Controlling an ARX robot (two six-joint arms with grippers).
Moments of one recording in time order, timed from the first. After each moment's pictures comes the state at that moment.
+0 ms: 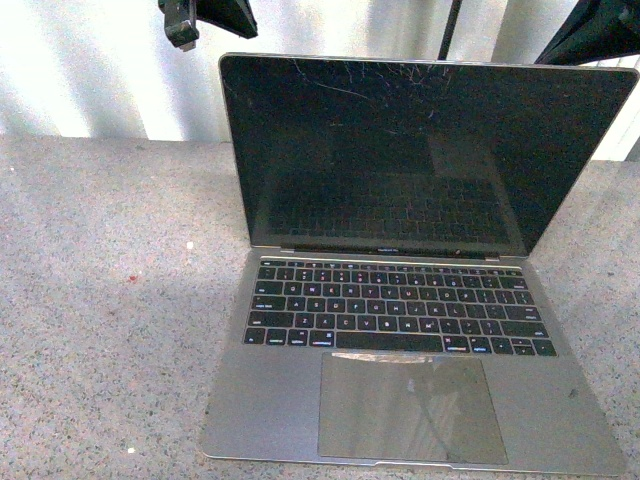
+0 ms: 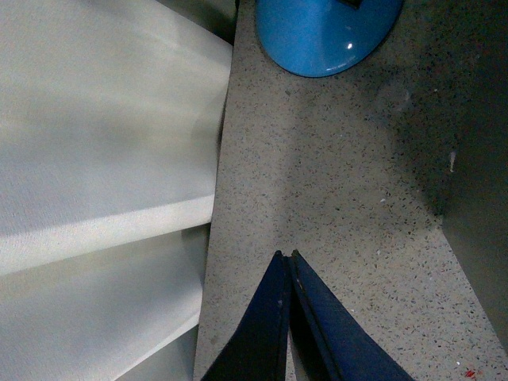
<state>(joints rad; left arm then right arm) -0.25 2.06 1.87 -0.62 0.19 1.26 -0.02 2.14 1.91 -0.85 -0.53 -1.57</state>
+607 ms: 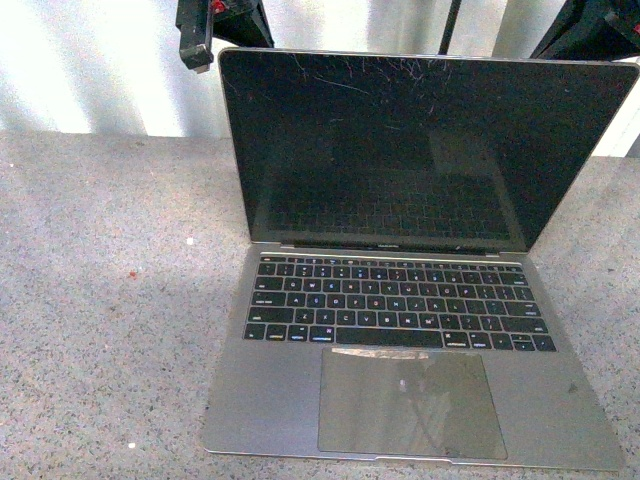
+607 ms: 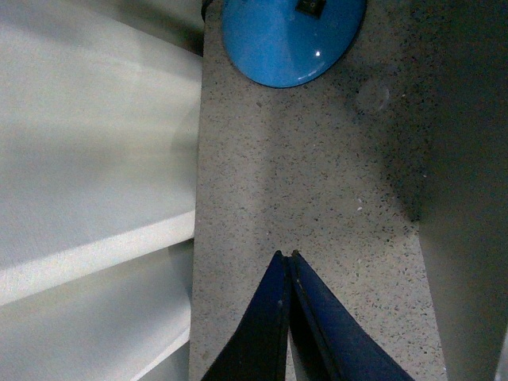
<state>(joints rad) -0.28 2.06 1.82 -0.61 0.18 1.30 0.01 2.15 1.92 -0.91 -0.52 -1.57</state>
